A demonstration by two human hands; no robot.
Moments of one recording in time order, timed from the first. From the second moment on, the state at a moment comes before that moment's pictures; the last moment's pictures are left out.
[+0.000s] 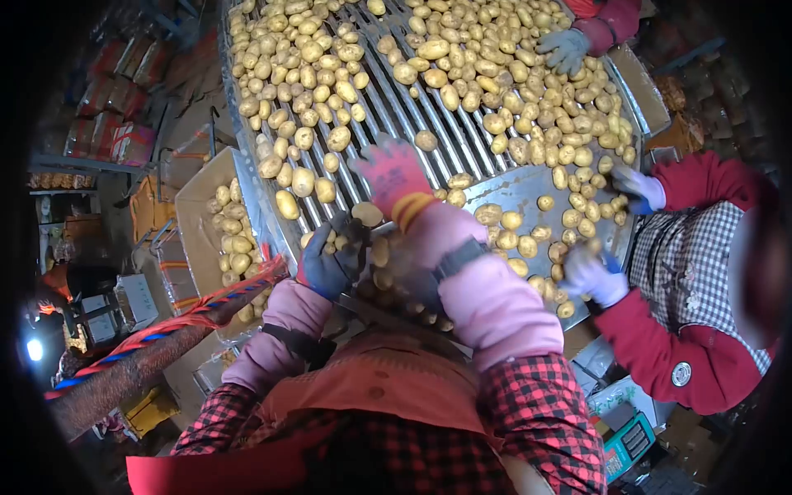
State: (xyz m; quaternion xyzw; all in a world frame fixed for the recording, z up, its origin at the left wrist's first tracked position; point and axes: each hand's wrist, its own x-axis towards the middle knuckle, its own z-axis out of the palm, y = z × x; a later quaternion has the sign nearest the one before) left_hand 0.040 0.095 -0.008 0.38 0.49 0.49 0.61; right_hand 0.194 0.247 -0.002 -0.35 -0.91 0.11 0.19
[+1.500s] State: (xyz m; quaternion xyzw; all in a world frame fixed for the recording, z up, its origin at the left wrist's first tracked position) left_hand 0.038 0.128 -0.002 -0.16 0.04 0.64 0.75; right_hand 0.079 0.381 -0.008 -0.54 -0.82 0.20 0.01
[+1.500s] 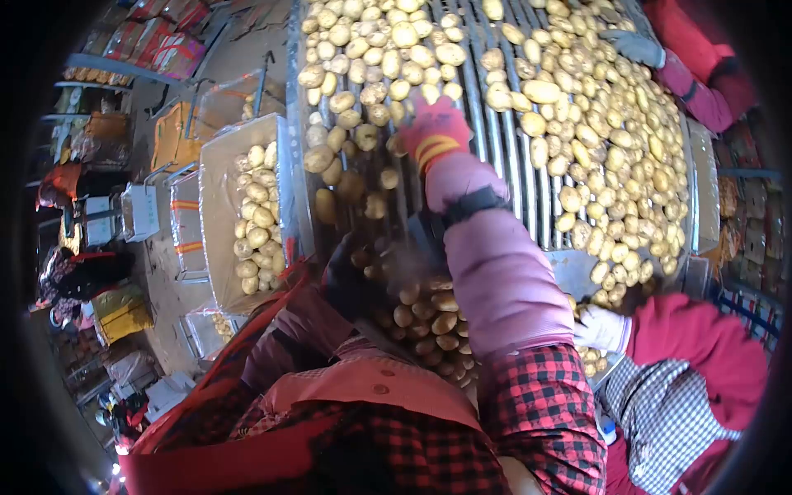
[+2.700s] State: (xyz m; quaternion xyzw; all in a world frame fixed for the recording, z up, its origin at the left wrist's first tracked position) left_hand 0.015 0.047 0.002 -0.09 0.35 0.65 0.67; right_hand 0.021 0.315 -0.019 -0.34 -0.94 -0.01 0.08
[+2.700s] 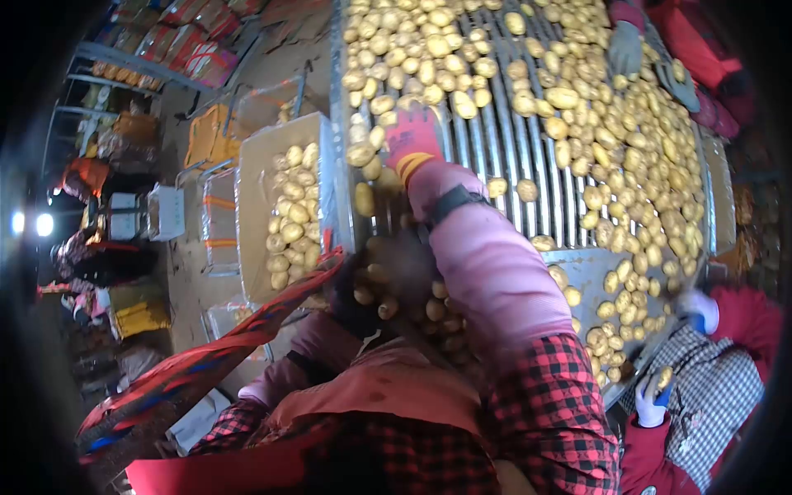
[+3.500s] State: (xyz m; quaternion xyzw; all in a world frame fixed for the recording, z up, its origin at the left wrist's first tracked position) left_hand 0.068 0.007 -0.016 0.25 0.26 0.47 0.81; right_hand 0.213 0.031 0.060 -0.40 -0.82 0.23 0.32
